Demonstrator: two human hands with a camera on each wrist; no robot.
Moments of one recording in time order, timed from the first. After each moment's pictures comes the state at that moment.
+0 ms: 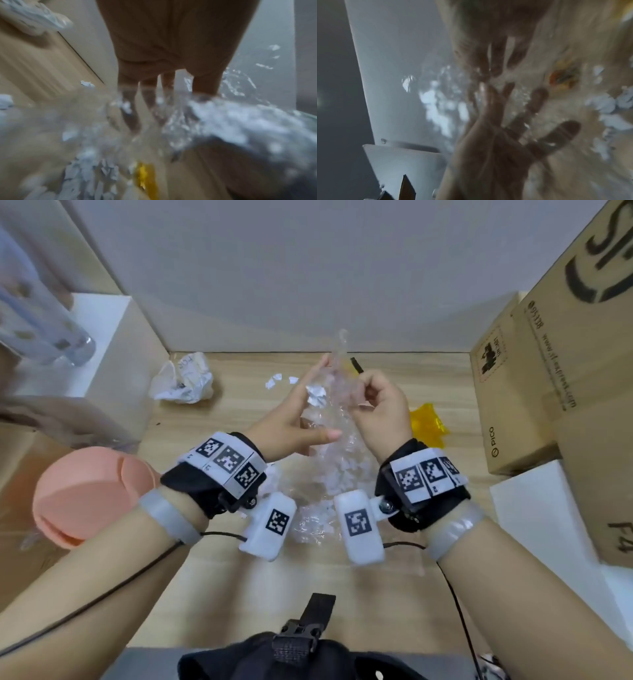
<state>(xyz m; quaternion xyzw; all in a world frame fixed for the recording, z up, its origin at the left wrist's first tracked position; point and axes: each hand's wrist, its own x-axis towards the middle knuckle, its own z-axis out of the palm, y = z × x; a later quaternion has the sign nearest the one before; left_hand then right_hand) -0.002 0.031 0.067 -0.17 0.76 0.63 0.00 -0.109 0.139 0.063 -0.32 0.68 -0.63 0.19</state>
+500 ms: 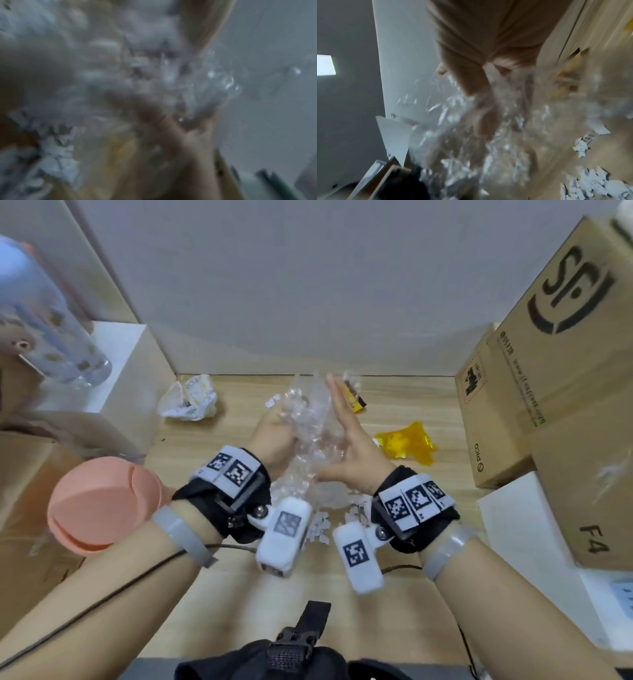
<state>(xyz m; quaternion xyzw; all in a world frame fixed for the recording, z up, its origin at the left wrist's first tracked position) -0.002 0.052 0.085 -0.28 0.56 0.77 -0.15 -0.087 0.163 0.075 -0.48 0.65 -0.48 0.34</state>
